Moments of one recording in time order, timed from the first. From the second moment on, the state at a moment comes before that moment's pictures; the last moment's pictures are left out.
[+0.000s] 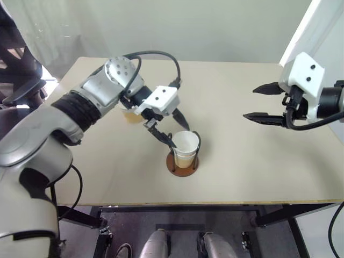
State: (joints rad) left arm -1.53 0.80 -1.13 0.64 -0.77 -0.28 -1.58; right arm -0.81 -1.12 -0.03 -0.46 0.43 0.93 1.02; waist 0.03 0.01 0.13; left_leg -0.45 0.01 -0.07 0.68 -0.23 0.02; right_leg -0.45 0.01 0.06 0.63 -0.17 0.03
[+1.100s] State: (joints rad) left arm -1.35 0.83 -0.38 1.32 0.05 -0.34 -1.18; right arm -0.84 -1.05 -0.08 -0.41 0.69 0.79 1.12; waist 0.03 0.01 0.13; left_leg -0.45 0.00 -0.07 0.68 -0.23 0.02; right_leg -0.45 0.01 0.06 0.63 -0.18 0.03
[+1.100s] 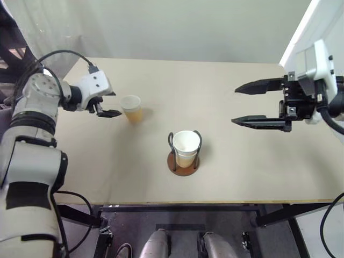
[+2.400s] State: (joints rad) left arm -1.25 0.67 -0.33 1.36 0.43 -0.38 -0.80; right arm -0.86 -1.09 -0.07 -0.43 0.68 0.84 1.12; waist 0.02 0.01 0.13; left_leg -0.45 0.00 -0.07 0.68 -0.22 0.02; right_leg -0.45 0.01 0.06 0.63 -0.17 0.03
